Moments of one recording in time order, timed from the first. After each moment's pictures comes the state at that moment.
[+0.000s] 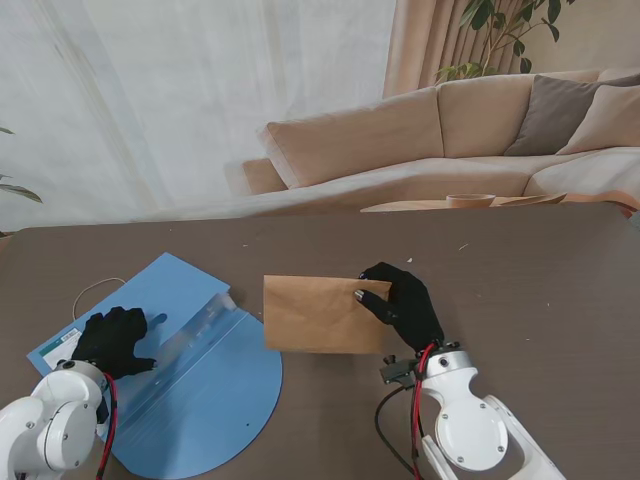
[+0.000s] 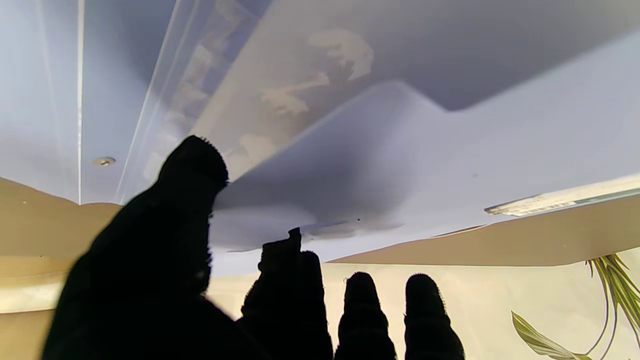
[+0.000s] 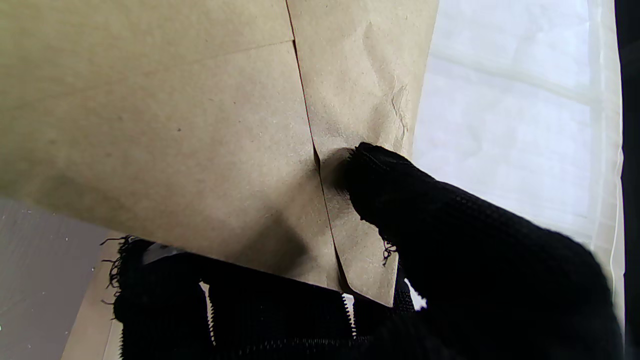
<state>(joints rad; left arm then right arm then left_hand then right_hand) 1.91 -1.04 -1.57 -1.80 1.07 0.16 -0.23 -1.81 -1.20 1.21 -1.84 -0.07 -0.21 -0.28 0.84 -0.42 0.45 -0.09 0.25 0.30 0.95 1.19 0.16 0.05 0.28 0.75 0.04 0.08 0.11 0.70 -0.09 0.14 0.25 0.92 0.75 -0.66 1.06 -0.14 0.86 -0.06 1.00 0.51 1.10 0.20 0.91 0.63 1.05 0.25 1.18 0.67 0.63 0.41 1.66 0.94</state>
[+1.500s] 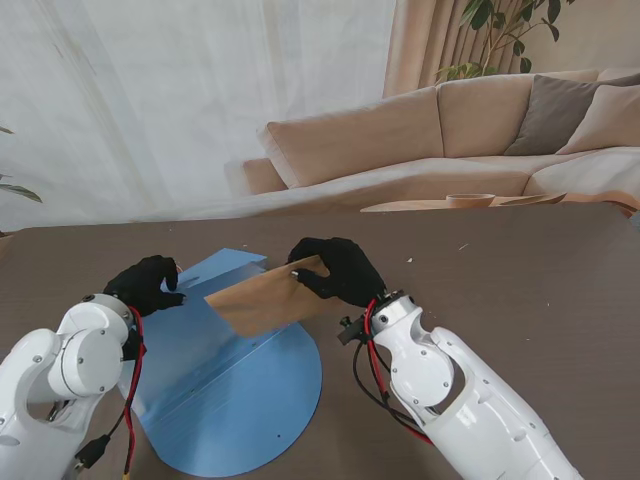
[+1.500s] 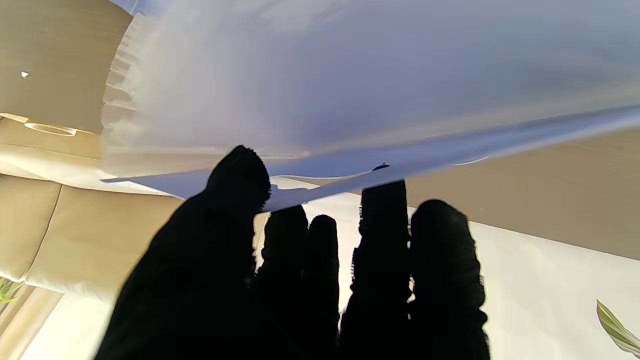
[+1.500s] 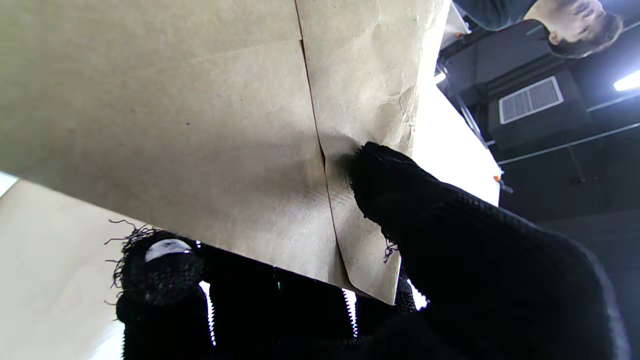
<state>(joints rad) 1.68 -1.04 -1.46 -1.91 0.85 0.31 -0.36 -1.41 -1.19 0.96 -1.57 -0.42 -0.36 -0.28 1.05 -0.36 0.36 -0.08 0.39 0.33 1.06 1.07 0.32 0.20 0.65 0.66 0.67 0.30 0.85 0.76 0.51 0.33 1.42 0.83 0.75 -0.63 1.00 -0.14 0.86 -0.09 0.98 0.51 1.10 0.17 0.88 0.59 1.05 0.25 1.11 0.67 0.60 0.40 1.66 0.94</state>
